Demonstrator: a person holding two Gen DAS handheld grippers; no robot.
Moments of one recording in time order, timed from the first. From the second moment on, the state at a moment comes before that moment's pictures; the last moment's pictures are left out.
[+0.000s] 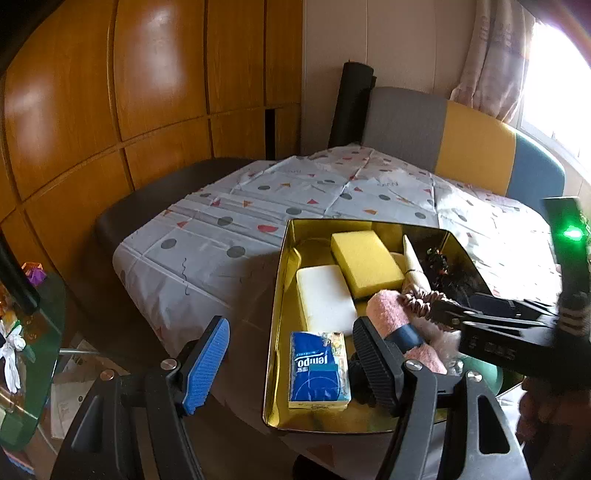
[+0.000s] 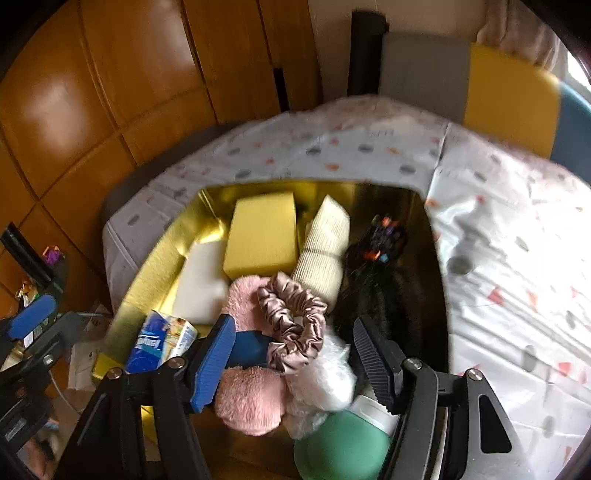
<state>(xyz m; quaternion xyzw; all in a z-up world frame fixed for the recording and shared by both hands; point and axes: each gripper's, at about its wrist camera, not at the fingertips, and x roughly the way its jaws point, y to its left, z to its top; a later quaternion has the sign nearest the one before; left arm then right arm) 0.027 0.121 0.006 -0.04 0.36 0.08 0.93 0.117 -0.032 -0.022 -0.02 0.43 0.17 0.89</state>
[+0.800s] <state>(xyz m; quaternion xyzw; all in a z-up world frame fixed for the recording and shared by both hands) 0.003 0.094 0.026 -0.04 0.32 0.07 0.94 0.037 -0.055 0.019 -0.04 0.33 0.07 0.94</state>
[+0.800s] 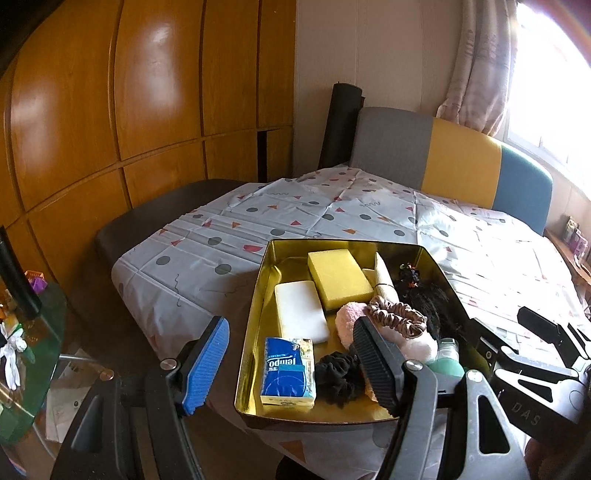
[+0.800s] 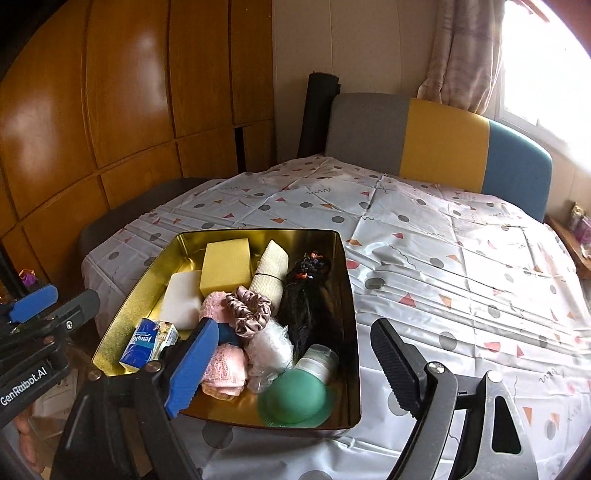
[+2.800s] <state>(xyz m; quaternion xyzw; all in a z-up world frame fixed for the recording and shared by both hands) 0.001 0.097 0.025 -0.04 0.32 0.08 0.94 0.034 -0.056 0.020 -0.03 0.33 0.07 0.94</state>
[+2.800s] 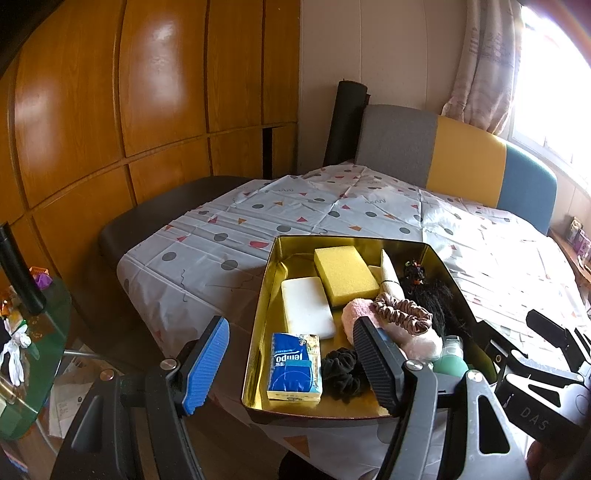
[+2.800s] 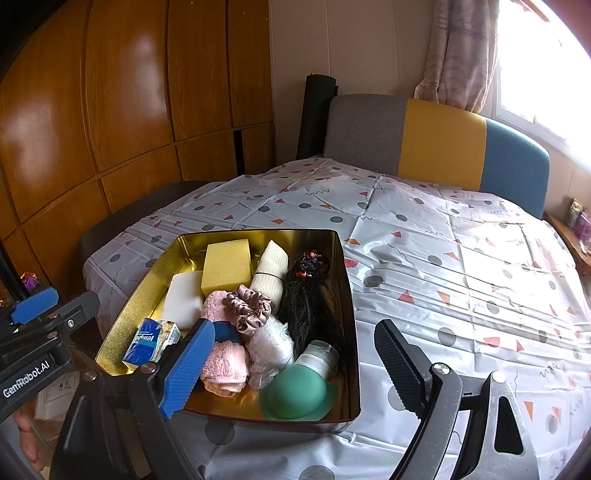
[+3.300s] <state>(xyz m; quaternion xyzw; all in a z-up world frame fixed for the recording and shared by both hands) 0.001 0.099 0.025 -0.04 0.33 0.09 0.94 0.031 -0.055 0.020 -0.03 0.33 0.07 0.94</state>
